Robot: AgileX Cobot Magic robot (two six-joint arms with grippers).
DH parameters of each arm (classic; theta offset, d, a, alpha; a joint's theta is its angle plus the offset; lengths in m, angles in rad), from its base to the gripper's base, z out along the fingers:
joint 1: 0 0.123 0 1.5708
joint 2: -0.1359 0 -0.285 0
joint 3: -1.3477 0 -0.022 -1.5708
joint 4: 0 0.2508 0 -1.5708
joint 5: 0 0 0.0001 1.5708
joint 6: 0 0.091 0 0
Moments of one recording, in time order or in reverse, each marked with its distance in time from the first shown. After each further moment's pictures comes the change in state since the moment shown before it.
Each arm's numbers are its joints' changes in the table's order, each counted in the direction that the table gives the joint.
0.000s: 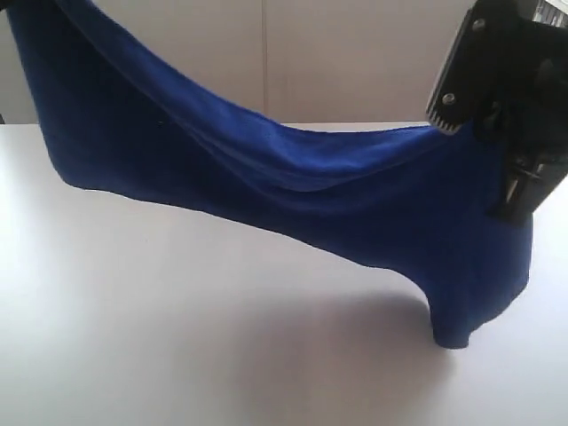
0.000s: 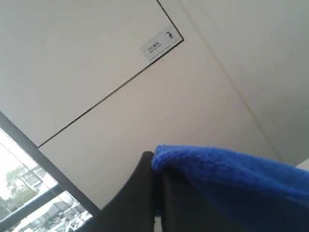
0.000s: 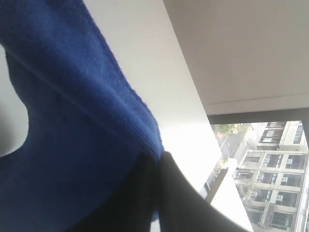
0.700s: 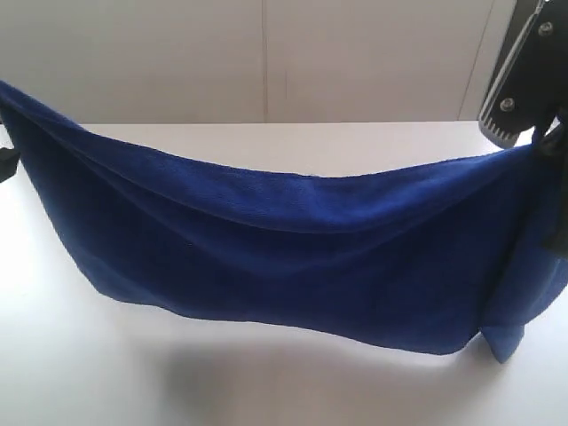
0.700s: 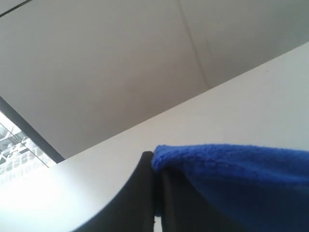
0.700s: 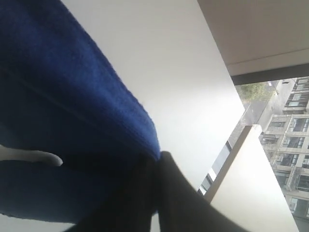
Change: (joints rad) left arm -0.008 0.162 -0.359 -0.277 0.022 0.000; right arm 0.000 0.088 -0.012 0.056 0.198 0.020
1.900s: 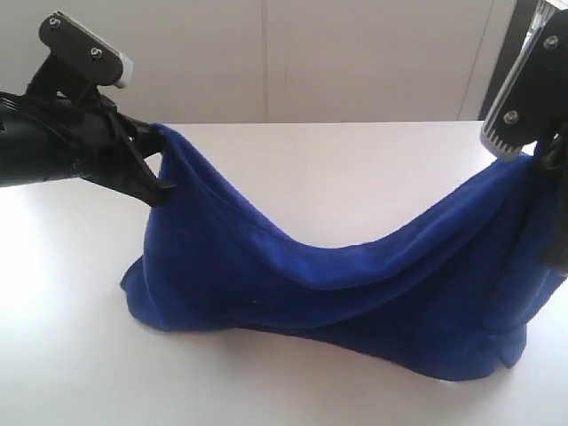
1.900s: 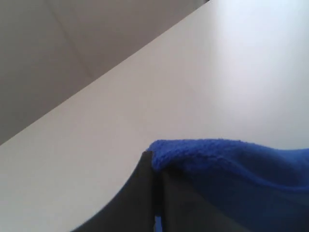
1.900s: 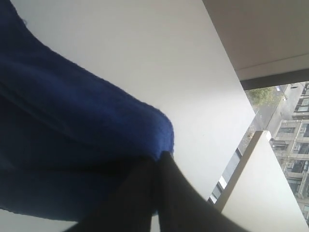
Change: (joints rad) left arm 0.004 -0.467 0.175 -0.008 0.449 0.000; right arm 0.000 0.026 -0.038 0.034 -0.029 0.007
